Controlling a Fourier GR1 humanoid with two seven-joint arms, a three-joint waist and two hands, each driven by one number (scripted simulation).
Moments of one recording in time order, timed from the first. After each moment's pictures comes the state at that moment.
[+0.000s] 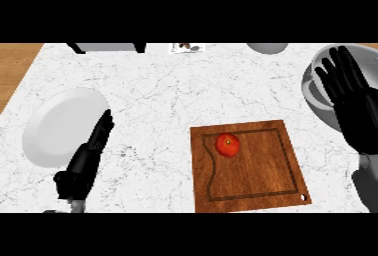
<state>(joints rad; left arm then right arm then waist) 0.01 0.28 -0.27 -1.58 0.07 0.22 -0.04 -0.27 -0.48 0.10 -1.70 -0.44 -0.21 0.15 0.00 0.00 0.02</state>
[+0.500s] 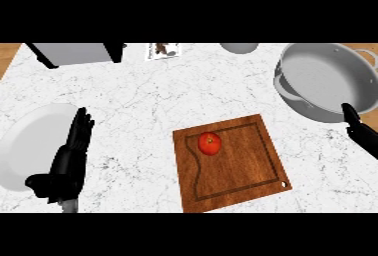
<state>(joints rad) 0.04 0.23 -0.16 -1.60 0.11 0.32 -0.09 -0.04 -0.54 -0.01 -1.81 0.03 -0.59 -0.04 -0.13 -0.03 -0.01</state>
